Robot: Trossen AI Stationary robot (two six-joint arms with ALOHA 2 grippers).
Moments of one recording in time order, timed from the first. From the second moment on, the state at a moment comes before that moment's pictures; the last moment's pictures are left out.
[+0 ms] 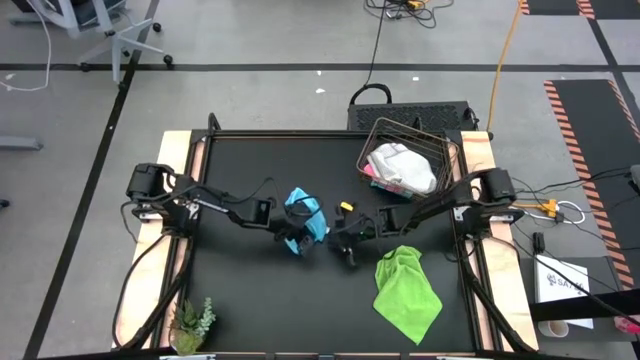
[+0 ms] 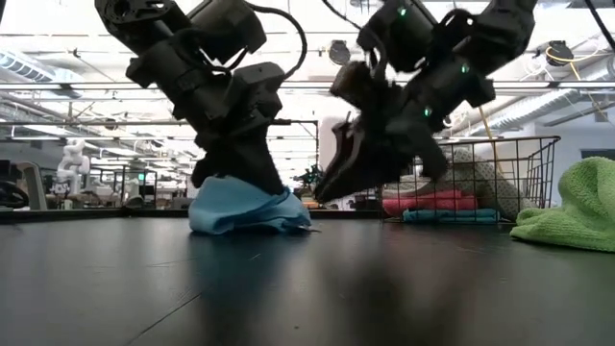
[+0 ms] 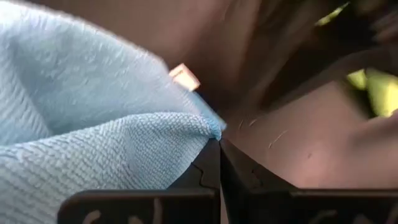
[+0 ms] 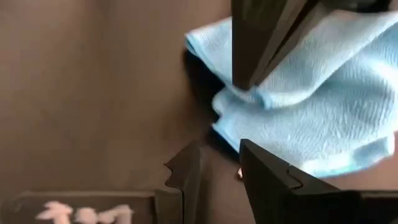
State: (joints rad) left arm -0.07 1.70 0.84 0.04 0.02 -0.75; right arm 0.10 1.79 0.82 0.28 0.05 -0.25
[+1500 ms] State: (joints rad) left arm -0.06 1.69 0.84 0.12 0.09 -0.82; right arm 0.06 1.87 0.82 0.31 0.24 -0.35
